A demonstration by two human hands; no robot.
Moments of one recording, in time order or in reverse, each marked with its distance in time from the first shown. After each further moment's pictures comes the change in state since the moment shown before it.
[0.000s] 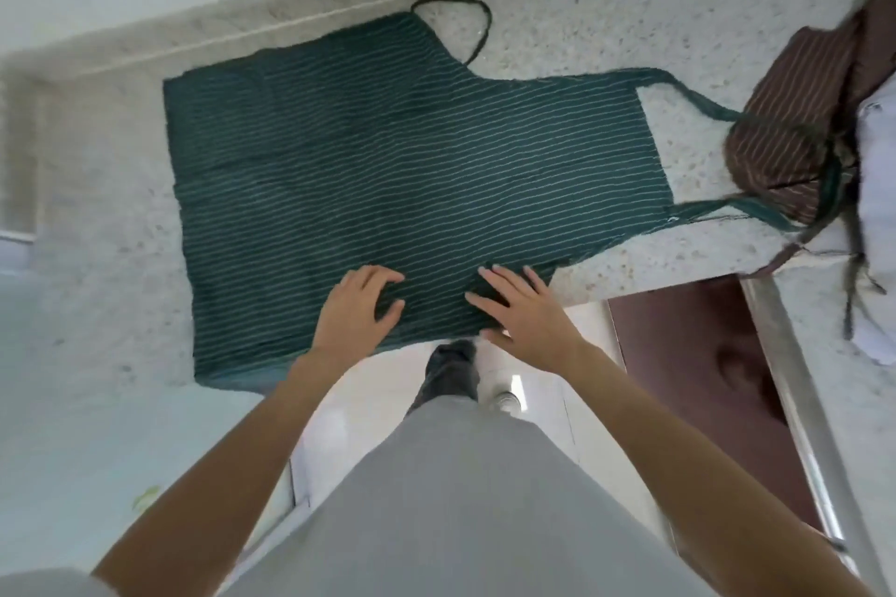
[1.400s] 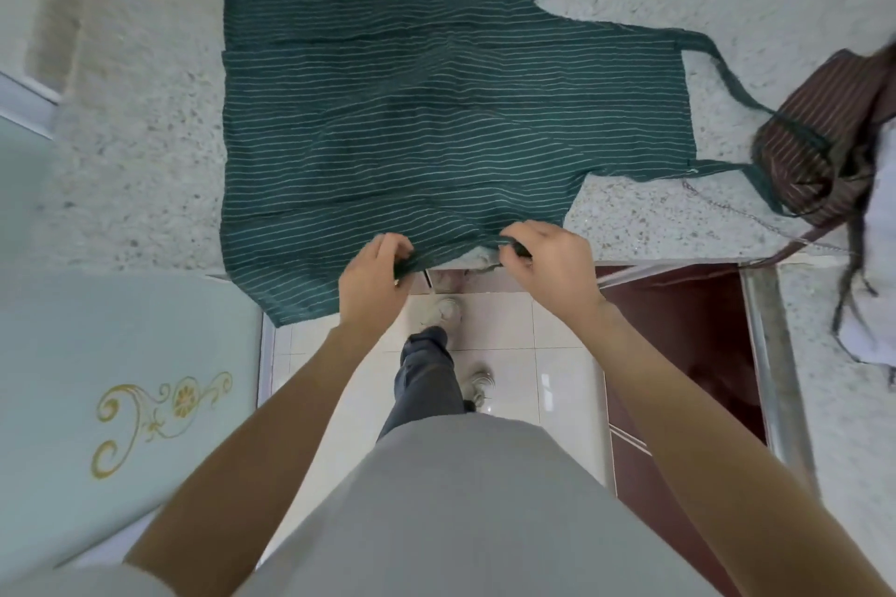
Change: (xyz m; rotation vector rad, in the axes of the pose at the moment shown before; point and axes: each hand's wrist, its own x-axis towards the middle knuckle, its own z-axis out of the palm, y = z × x) left_hand -0.072 0.032 0.033 -0.130 0.301 -0.302; right_hand -0.004 -0.042 -0.048 0.158 0.434 0.073
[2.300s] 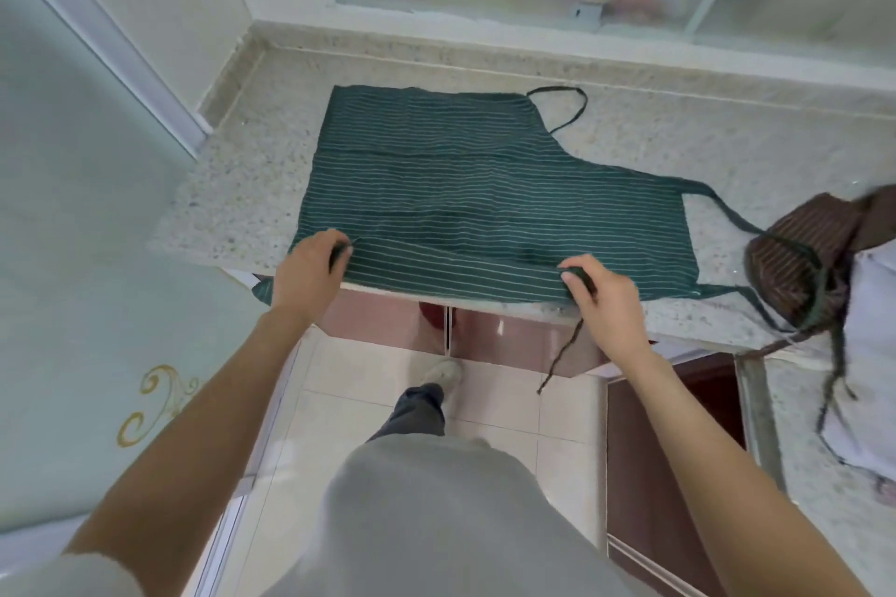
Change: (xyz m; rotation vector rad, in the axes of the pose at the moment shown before) left_hand -0.032 -0.038 -0.122 0.122 0.212 -0.106; right_hand -0.013 -0.001 -0.080 0.223 -0.113 0.148
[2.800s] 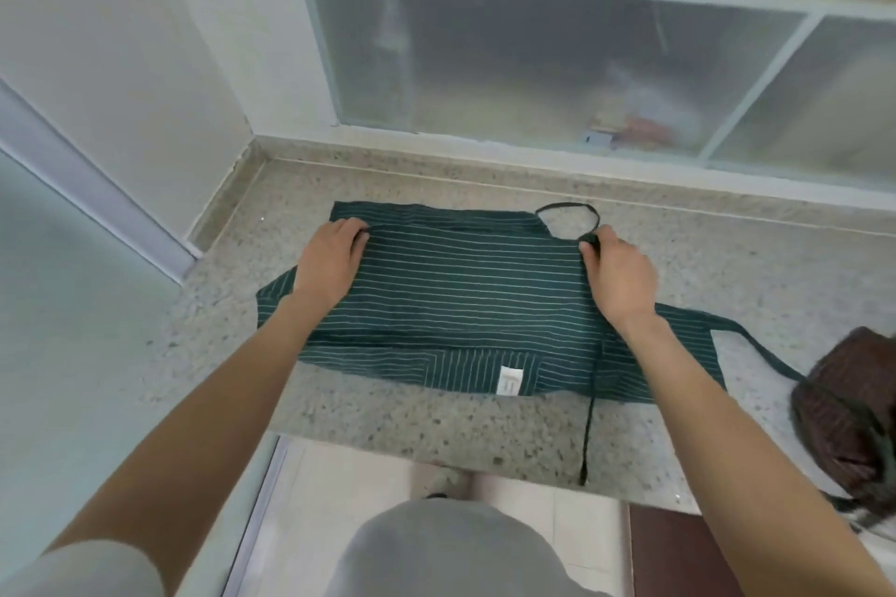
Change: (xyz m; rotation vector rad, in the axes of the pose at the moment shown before) left_hand 0.237 0.005 -0.016 0.024 0.098 0.159; right_hand 0.253 -0.019 -0.009 -0.437 0.138 0.096
